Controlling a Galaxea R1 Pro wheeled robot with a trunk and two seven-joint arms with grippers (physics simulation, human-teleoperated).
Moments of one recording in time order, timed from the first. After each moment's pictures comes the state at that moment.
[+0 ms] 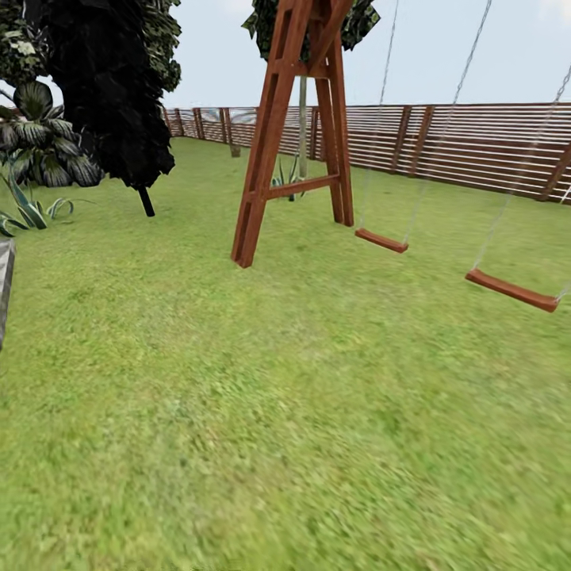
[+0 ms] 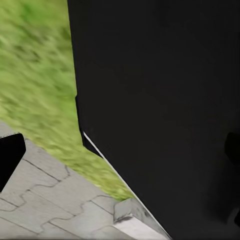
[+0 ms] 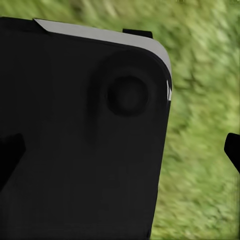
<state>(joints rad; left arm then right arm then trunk) 0.00 0.01 0.00 -0.08 0.00 -0.02 0.00 -0.09 -0.01 0.00 -0.04 0.09 -0.21 -0.01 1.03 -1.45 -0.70</state>
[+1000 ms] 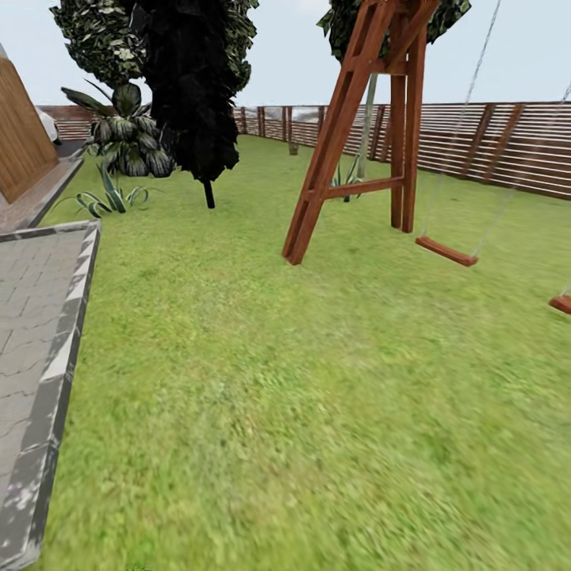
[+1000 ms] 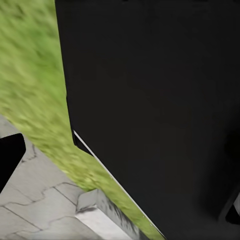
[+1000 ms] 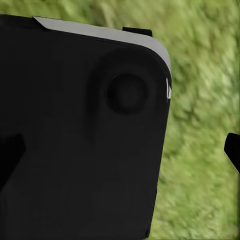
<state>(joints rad) 0.00 0.00 0.00 -0.08 0.00 -0.02 0.00 -0.09 -0.01 0.00 -0.04 0.09 -0.21 -0.01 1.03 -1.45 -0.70</state>
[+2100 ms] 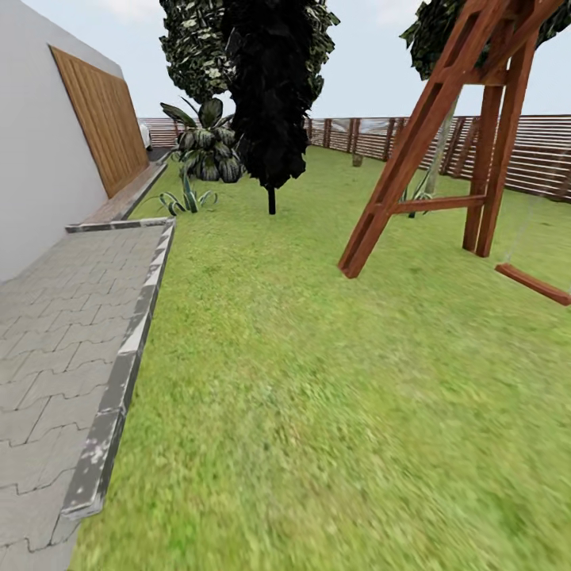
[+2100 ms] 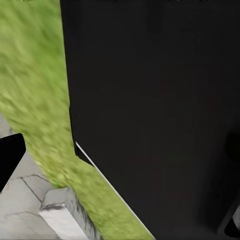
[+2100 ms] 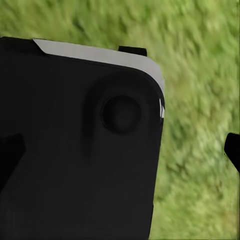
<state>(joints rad) 0.00 0.00 0.02 -0.07 0.00 -0.02 0.01 -0.09 -0.01 0.00 -0.04 0.08 -0.23 -0.01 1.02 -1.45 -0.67</state>
